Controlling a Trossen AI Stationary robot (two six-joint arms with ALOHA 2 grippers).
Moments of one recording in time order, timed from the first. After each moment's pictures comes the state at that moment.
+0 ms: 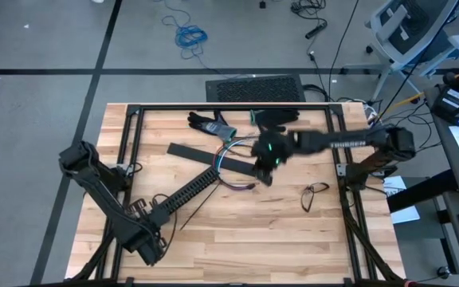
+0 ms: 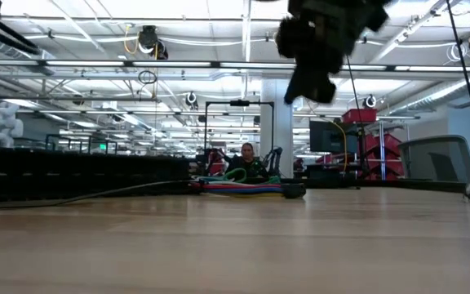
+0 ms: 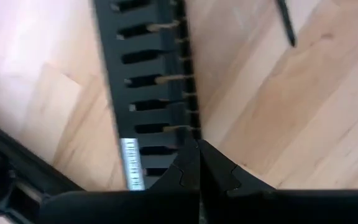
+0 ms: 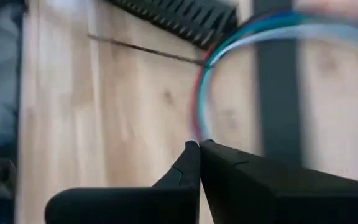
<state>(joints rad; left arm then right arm) -0.89 1.60 1.07 -1.20 -0.17 -1.44 -0.13 1.48 1.03 -0.43 -0.26 0.34</state>
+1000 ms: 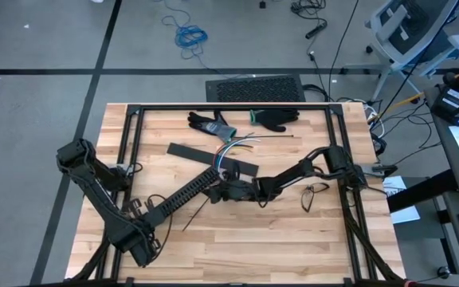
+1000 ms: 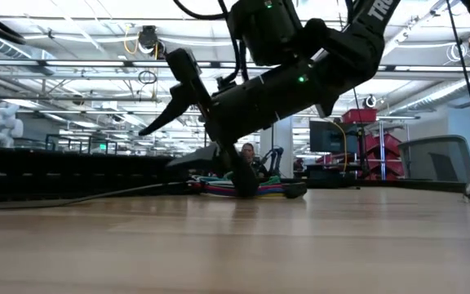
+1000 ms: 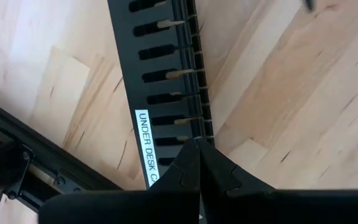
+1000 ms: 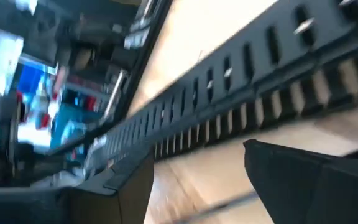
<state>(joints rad) -0.94 1.56 1.07 -1.24 -0.13 -1.45 0.16 2.16 1.16 0.61 0.34 1.25</state>
